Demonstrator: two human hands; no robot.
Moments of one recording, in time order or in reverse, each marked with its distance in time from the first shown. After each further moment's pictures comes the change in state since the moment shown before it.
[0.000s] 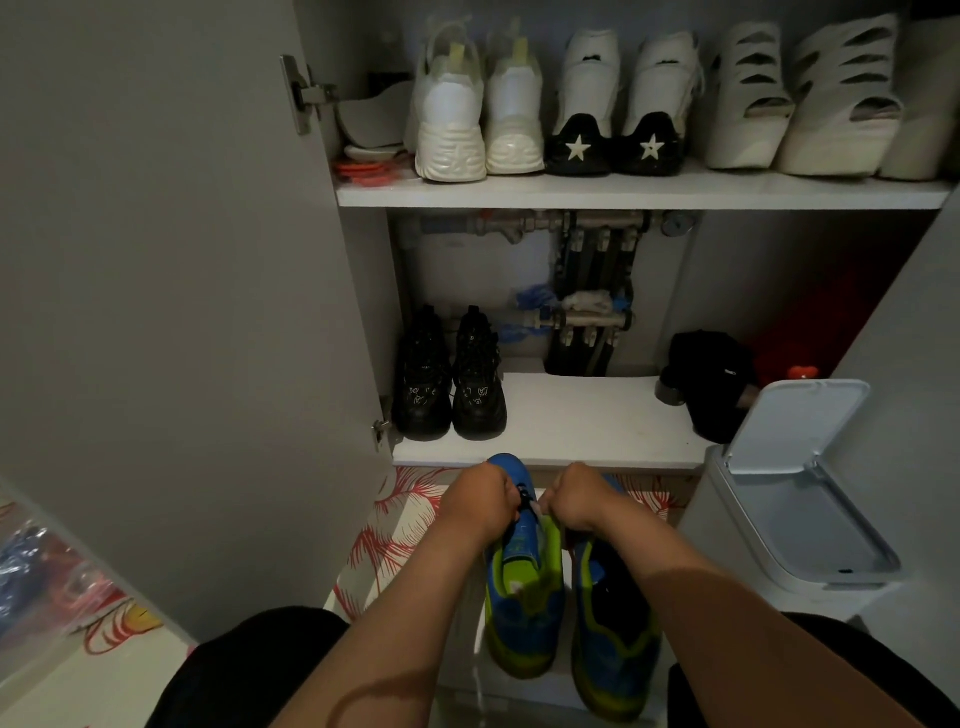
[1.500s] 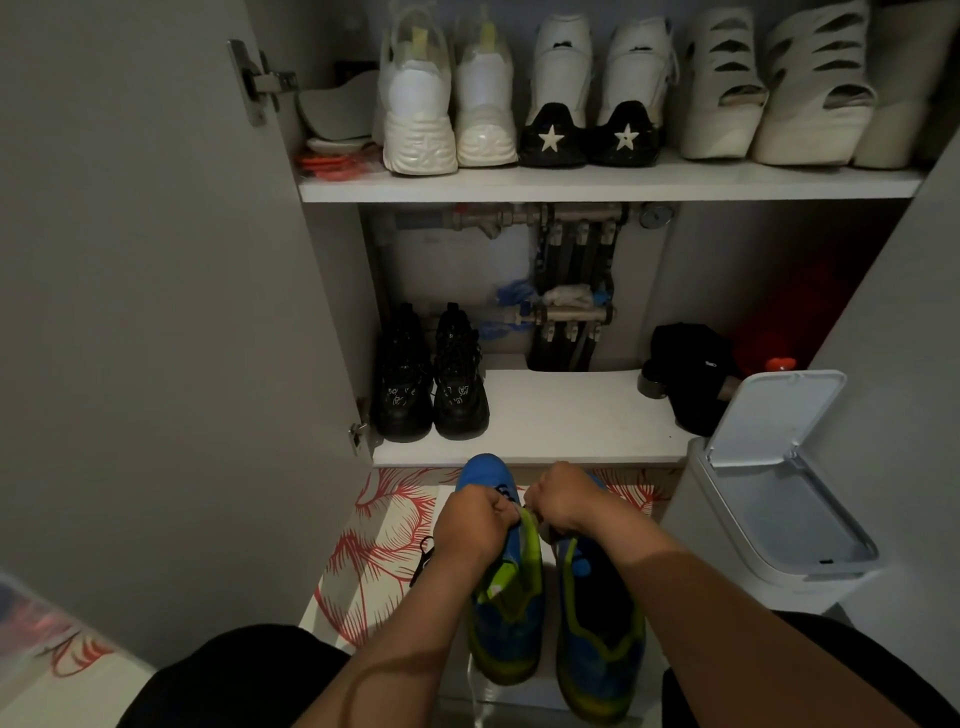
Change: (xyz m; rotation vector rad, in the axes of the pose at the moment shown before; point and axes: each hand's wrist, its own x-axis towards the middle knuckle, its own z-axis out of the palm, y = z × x) left_hand 0.003 -0.007 0.044 -0.172 0.134 -0.050; right_hand -0.003 0.002 -0.003 0.074 -0.019 -0.001
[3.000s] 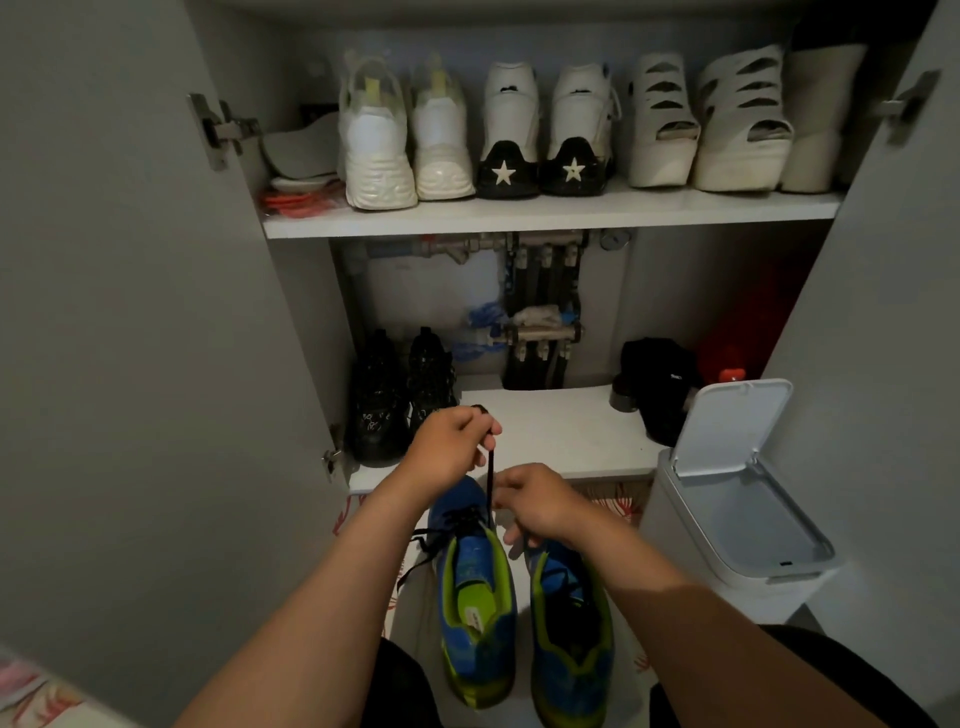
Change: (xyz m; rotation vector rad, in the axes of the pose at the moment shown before) left_hand 0.029 0.082 -0.073 -0.505 -0.081 0.162; right_hand -0.006 0.006 -0.016 0.276 -0.082 -0.177
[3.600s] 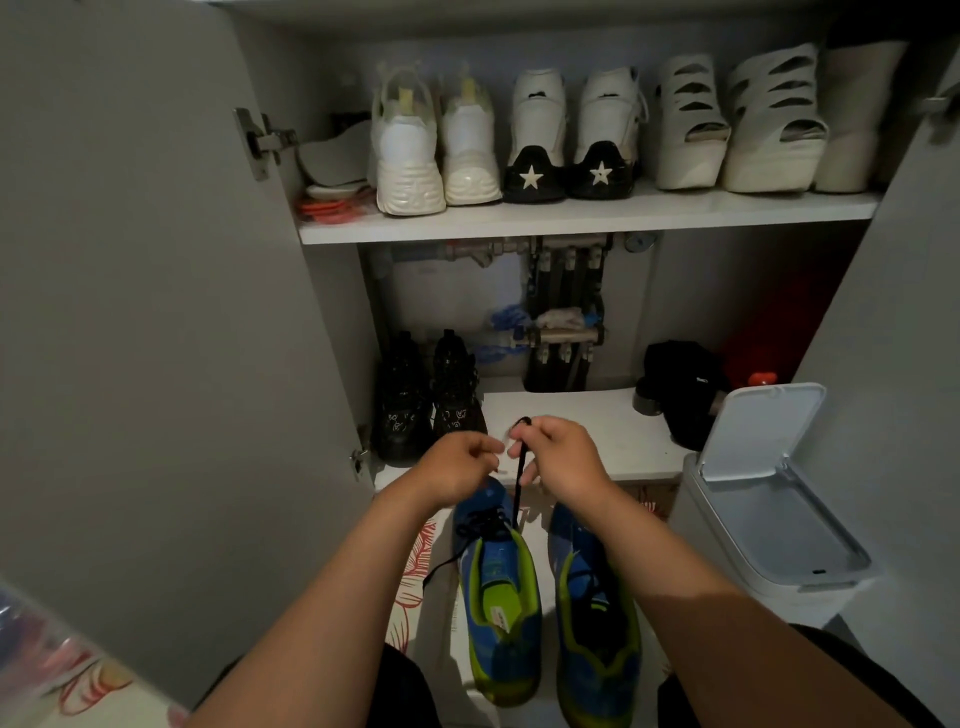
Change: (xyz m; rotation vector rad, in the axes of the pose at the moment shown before) left_hand -0.017 -0.007 -0.025 0.277 -0.134 -0.133; right_hand -0.003 -0.043 -0.004 0.301 0.332 -0.222
